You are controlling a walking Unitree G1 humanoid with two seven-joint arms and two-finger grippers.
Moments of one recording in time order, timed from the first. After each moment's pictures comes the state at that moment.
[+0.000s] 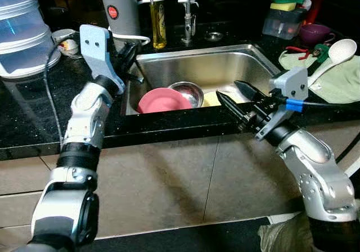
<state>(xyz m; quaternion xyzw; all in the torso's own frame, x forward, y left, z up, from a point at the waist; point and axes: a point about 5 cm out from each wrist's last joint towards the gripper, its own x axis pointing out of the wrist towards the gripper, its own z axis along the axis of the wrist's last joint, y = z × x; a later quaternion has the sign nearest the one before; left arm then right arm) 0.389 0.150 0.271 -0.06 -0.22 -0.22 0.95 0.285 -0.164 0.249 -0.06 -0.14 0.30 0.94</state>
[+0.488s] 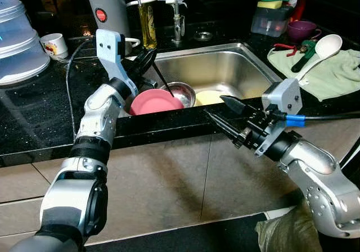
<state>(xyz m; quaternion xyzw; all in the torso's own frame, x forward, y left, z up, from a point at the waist) 0.398 0.136 0.261 -0.08 -0.20 -0.26 0.94 0.264 -0.153 0.244 -0.07 -0.10 0.38 0.92</state>
